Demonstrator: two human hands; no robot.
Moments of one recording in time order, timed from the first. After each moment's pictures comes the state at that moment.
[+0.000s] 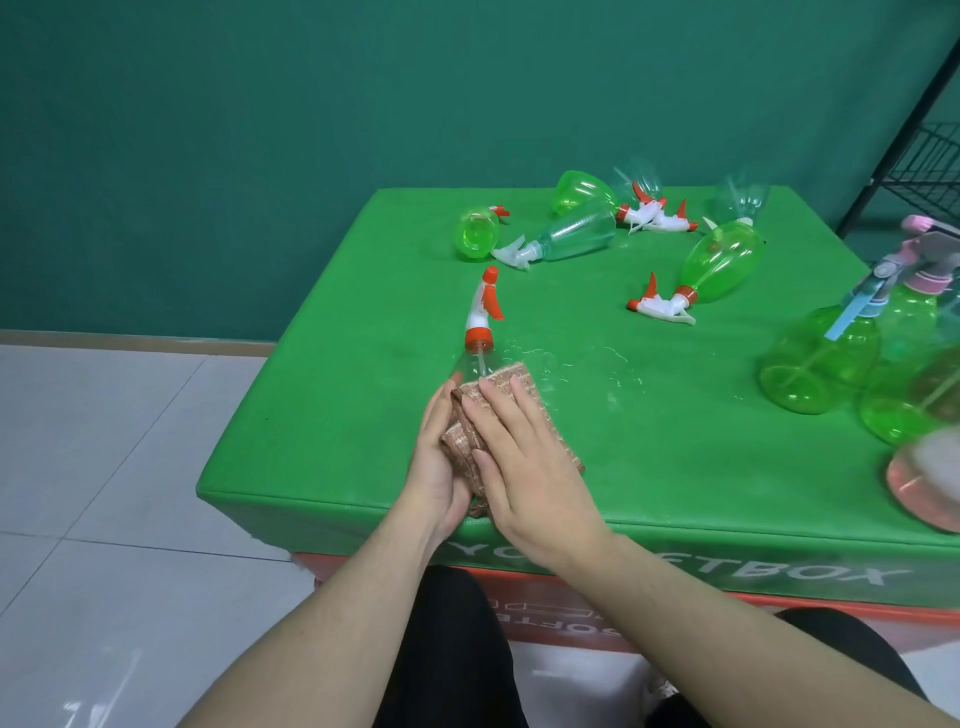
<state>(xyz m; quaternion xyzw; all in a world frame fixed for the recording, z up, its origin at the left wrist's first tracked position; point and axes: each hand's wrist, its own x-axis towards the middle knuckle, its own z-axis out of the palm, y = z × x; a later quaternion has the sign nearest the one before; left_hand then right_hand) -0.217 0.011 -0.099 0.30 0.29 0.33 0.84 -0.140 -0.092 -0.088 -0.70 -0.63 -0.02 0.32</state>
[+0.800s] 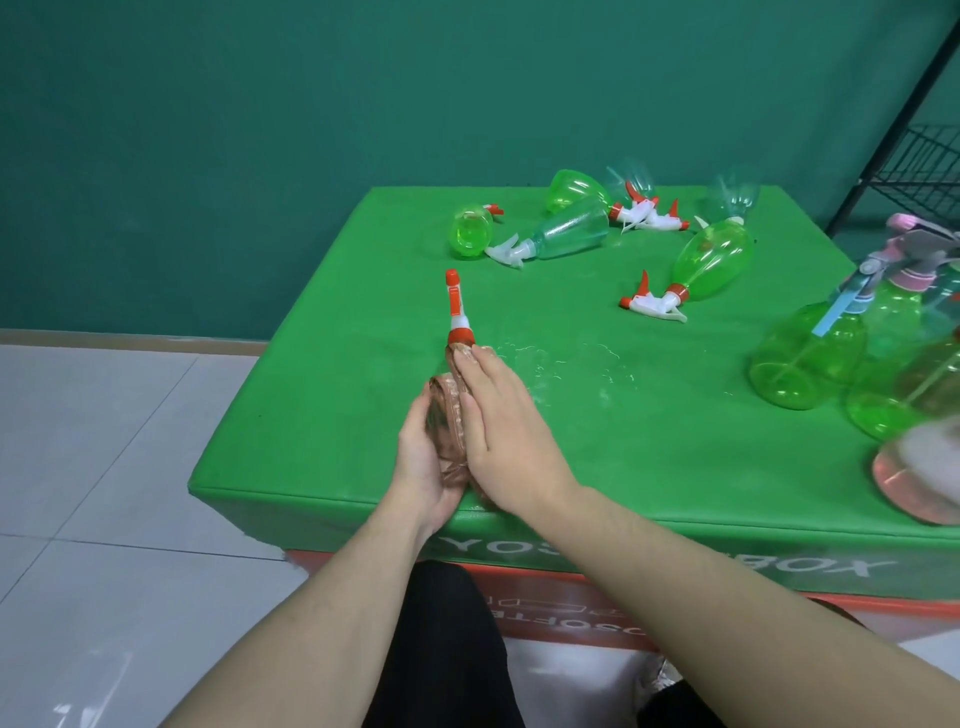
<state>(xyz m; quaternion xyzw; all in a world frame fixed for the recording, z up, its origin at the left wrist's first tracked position) -0.220 0.010 -0.086 0.29 0.30 0.31 0.85 -0.140 -0.058 -0.067 -0.73 -0.58 0.05 0.36</state>
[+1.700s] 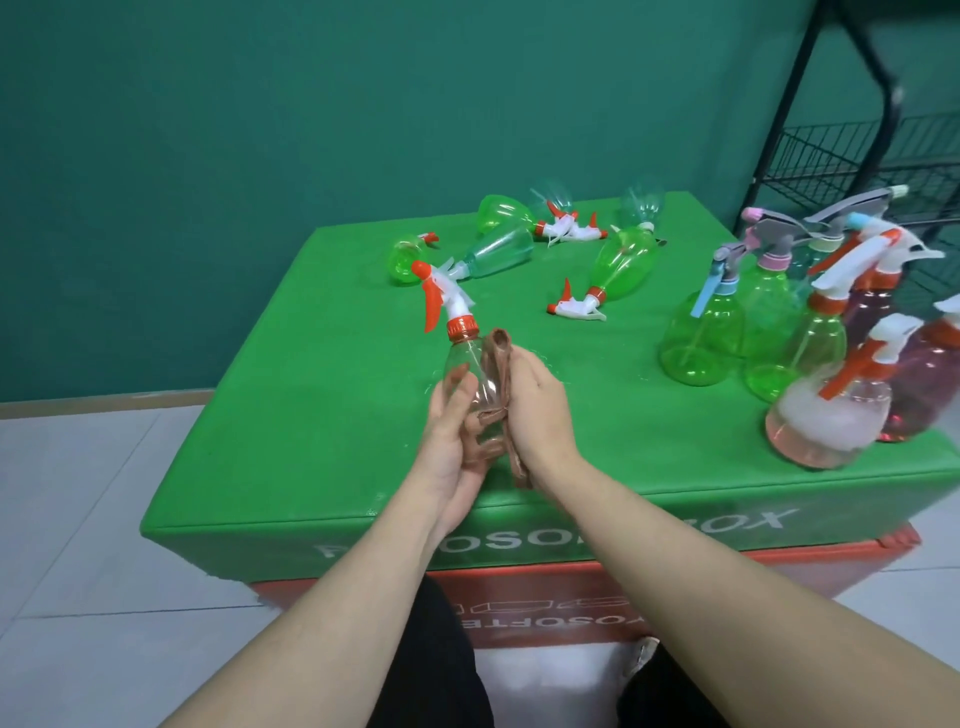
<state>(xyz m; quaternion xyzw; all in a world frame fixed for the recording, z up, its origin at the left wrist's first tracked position) -0.169 -0.054 -0.052 0.40 0.24 0.28 0.84 -0.090 -0.110 -0.026 -0.68 -0.25 0.21 0.65</state>
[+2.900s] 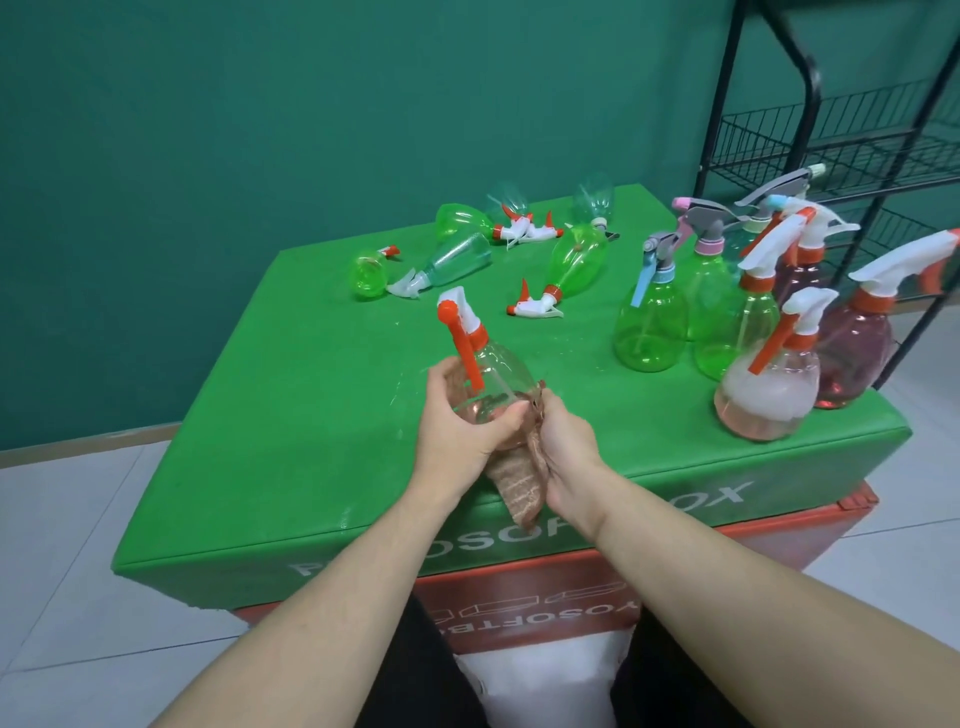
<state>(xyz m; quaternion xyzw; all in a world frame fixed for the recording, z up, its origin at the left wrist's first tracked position) -0.134 -0.075 -0.055 0.72 0.27 0.33 0.55 -0.065 -0.165 -0.036 -0.53 0.10 0.40 0.74</state>
